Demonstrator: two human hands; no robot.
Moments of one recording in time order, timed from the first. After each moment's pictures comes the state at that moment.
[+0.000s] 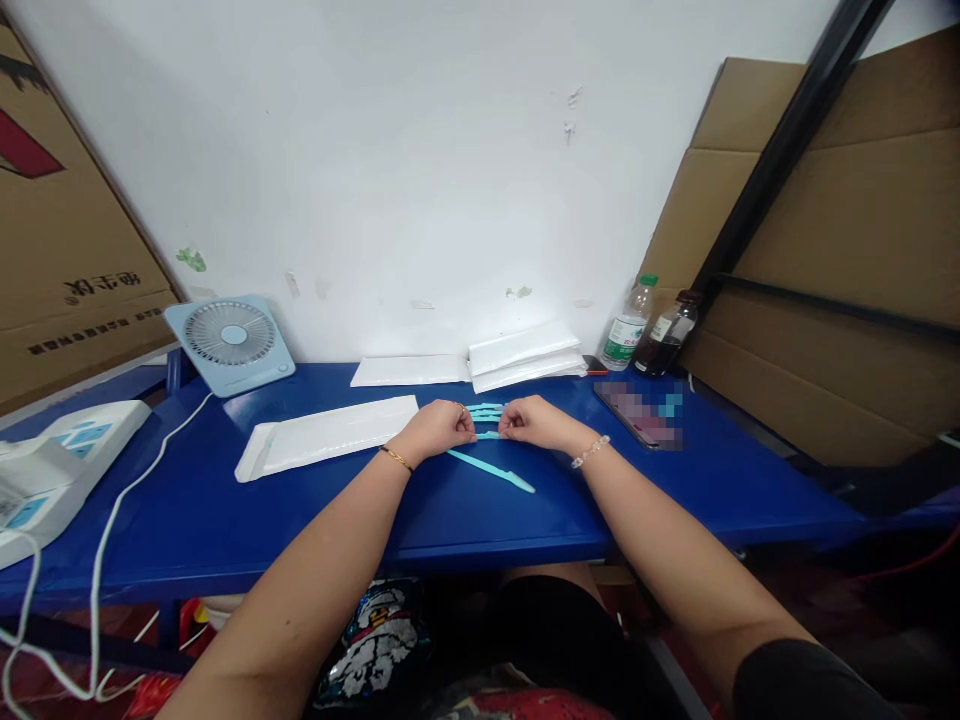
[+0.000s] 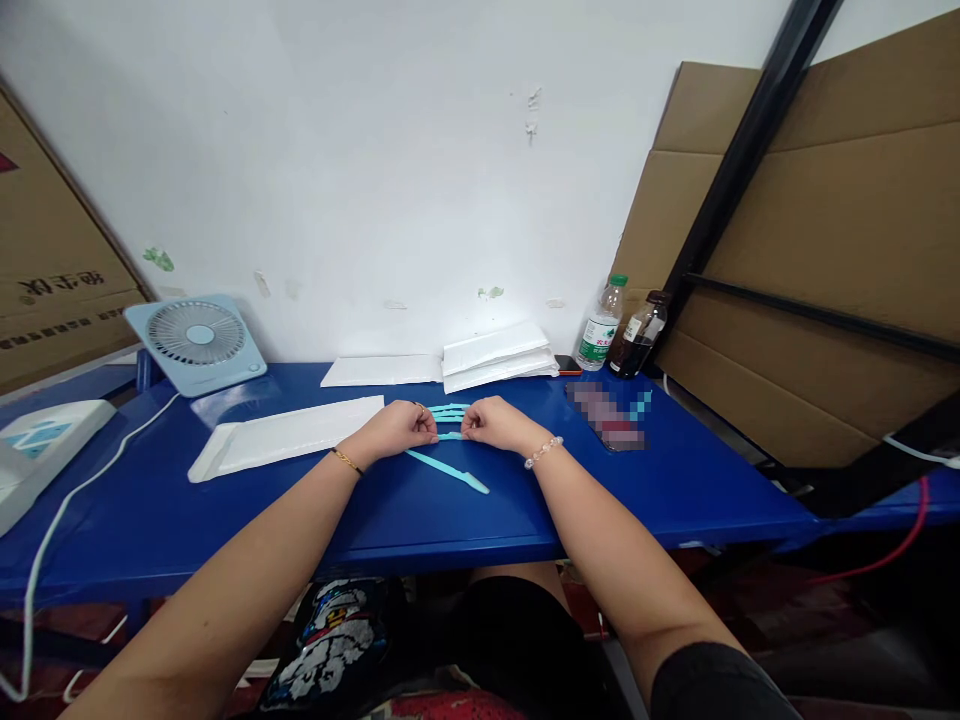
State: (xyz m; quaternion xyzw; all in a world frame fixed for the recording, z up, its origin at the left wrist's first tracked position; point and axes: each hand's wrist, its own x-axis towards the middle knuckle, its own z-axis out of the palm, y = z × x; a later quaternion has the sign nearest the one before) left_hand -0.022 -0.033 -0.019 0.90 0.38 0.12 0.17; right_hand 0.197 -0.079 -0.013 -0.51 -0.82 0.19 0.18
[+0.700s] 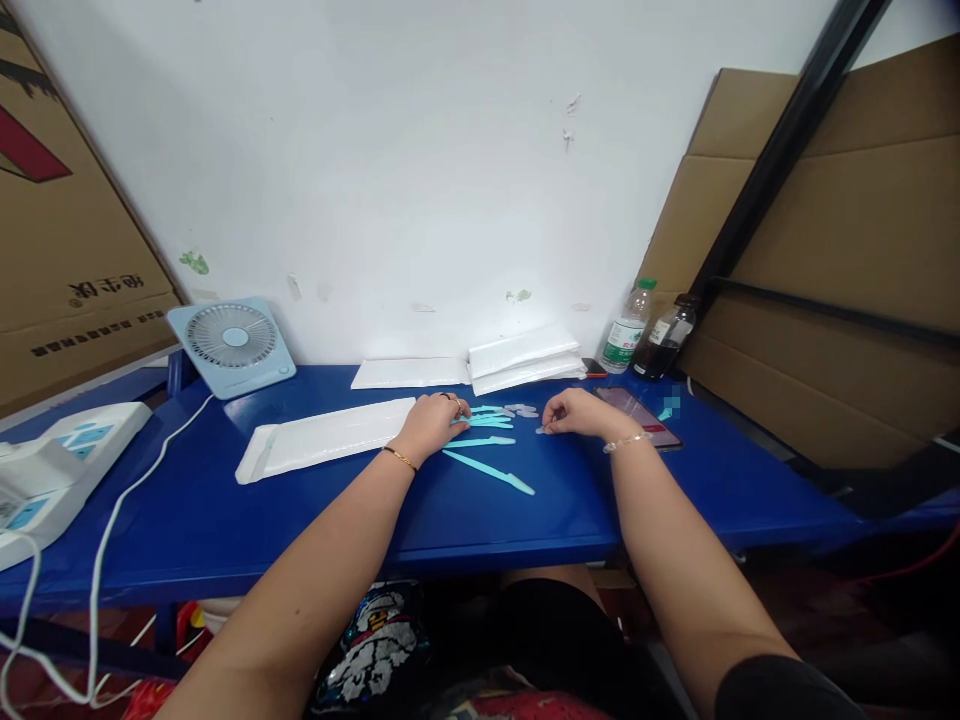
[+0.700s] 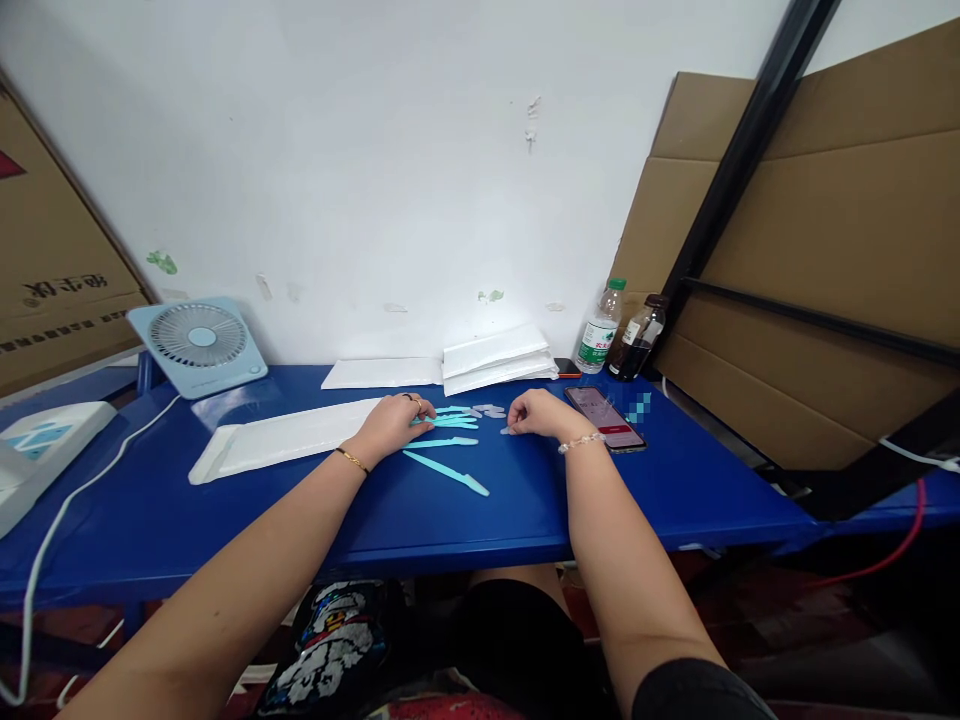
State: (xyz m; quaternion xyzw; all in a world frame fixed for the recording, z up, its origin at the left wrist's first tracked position) left_hand -0.024 -0.027 -0.022 0.91 0.38 0.16 0.01; right_hand 0.265 -0.077 -0.006 -0.60 -0.77 0.19 0.13
